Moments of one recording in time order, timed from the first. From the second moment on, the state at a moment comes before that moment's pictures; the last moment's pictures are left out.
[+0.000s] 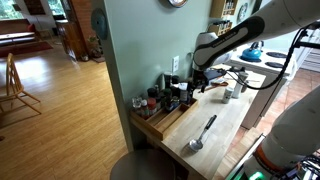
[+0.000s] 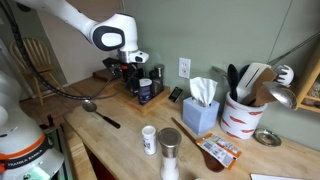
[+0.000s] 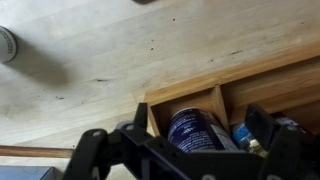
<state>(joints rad) -0.03 -0.25 -0.01 -2.55 0.03 2.27 0.01</state>
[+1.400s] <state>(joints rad) 0.05 -0.15 -0.08 -2.67 0.32 2.73 -0.43</state>
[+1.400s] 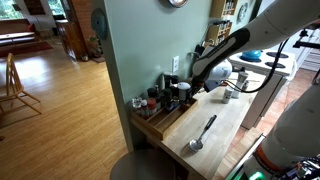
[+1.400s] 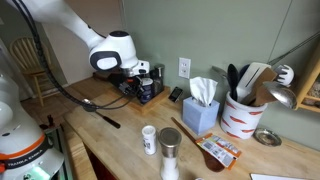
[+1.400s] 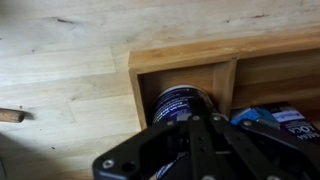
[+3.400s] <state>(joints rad) -0.01 -0.70 -0.17 -2.75 0.26 2.31 -0.10</state>
